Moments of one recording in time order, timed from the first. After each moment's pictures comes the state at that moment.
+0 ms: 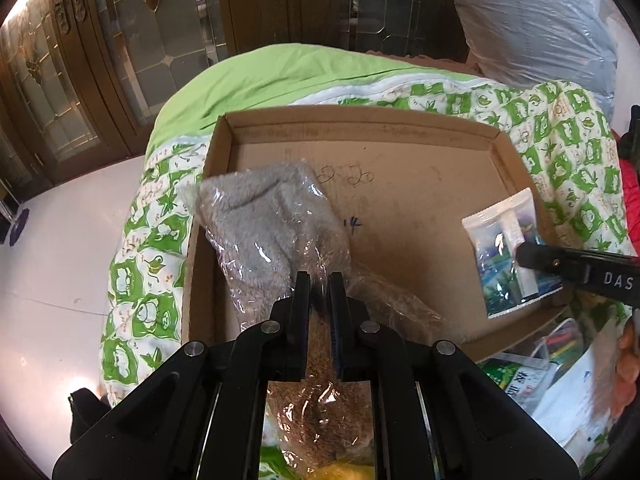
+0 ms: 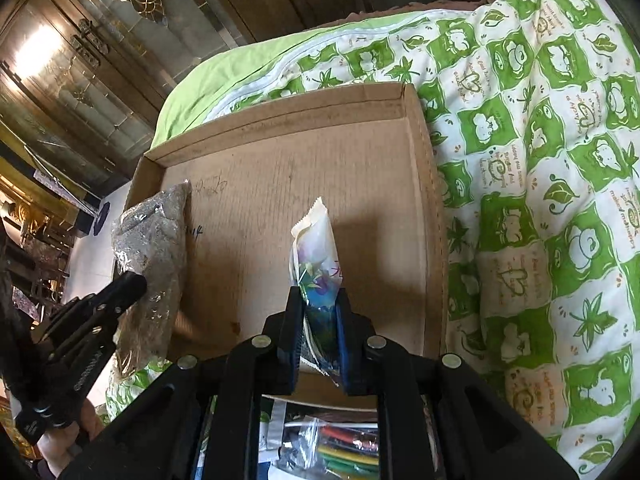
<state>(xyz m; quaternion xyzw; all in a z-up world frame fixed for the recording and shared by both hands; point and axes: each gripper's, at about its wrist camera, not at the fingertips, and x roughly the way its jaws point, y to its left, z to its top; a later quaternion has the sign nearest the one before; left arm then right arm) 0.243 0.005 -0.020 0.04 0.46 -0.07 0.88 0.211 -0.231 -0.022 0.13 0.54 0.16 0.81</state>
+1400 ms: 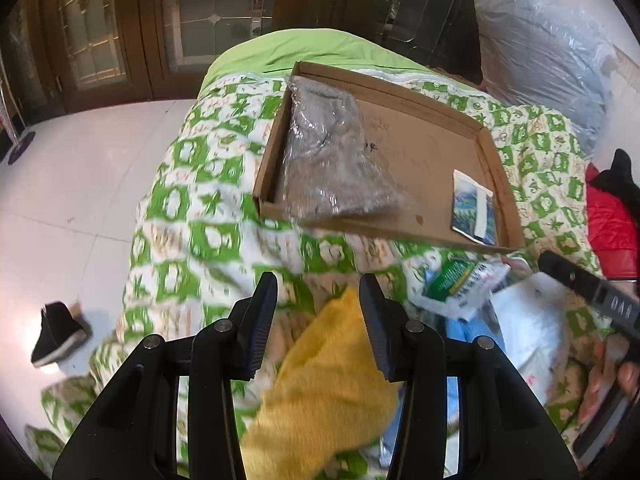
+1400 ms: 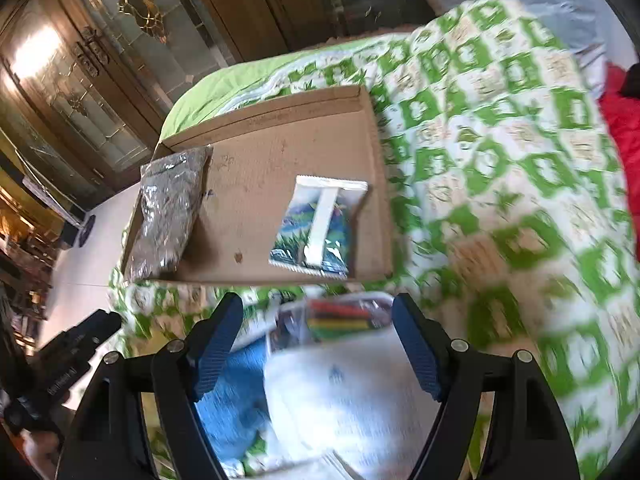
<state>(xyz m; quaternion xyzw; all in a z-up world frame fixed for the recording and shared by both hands) 0.123 0.057 -0.001 -0.07 0.48 -0.05 0.87 0.106 -0.247 0.018 0.11 0.50 0.10 0.86</state>
